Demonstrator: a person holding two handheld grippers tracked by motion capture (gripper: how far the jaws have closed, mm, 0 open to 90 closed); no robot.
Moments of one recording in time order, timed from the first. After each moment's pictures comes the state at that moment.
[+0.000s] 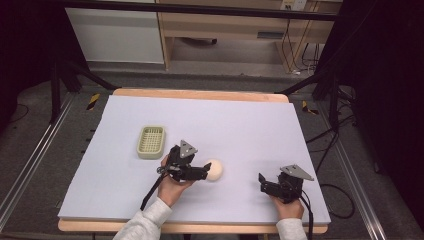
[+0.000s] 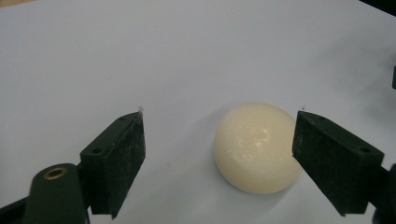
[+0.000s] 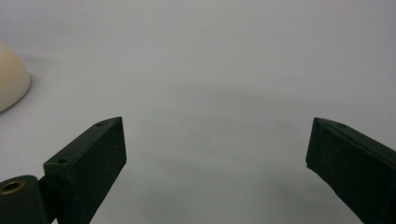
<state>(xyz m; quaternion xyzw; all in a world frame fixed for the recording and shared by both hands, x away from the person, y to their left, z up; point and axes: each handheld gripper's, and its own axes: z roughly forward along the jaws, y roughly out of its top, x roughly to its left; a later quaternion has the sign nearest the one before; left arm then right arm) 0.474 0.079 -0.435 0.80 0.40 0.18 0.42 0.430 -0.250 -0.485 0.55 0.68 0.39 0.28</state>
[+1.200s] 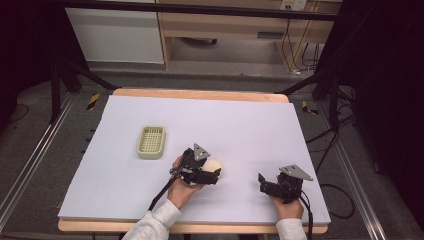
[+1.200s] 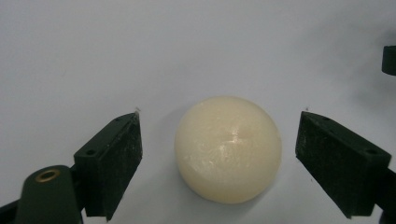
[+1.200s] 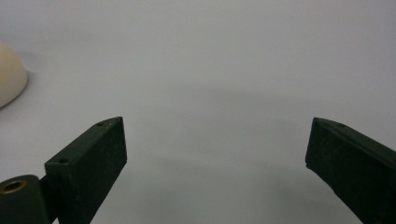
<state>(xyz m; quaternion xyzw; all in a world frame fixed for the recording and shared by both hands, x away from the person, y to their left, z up) 0.473 0.048 -0.446 0.82 0.38 0.17 0.39 0.430 -0.249 -0.486 0.55 0.69 0.38 0.28</state>
